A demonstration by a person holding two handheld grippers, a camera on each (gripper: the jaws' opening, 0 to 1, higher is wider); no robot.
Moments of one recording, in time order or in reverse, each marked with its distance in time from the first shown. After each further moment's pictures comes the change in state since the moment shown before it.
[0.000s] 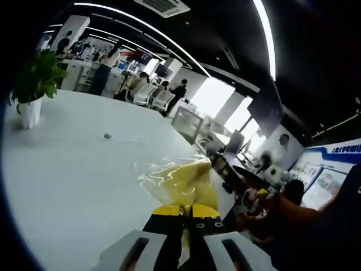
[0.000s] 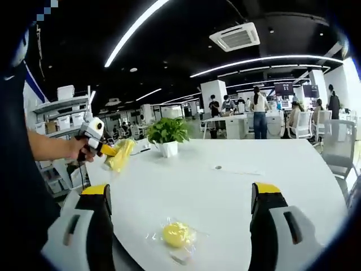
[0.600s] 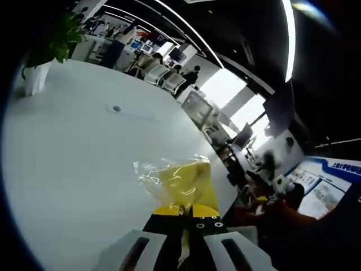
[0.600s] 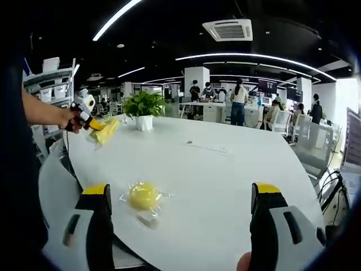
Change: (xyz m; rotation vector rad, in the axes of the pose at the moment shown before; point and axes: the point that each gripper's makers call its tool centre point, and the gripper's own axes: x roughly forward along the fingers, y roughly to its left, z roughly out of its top) left arm 0.023 0.041 -0.035 -0.131 0.097 0.006; right arm -0.047 -0.041 -0.067 -0.055 0.172 -0.166
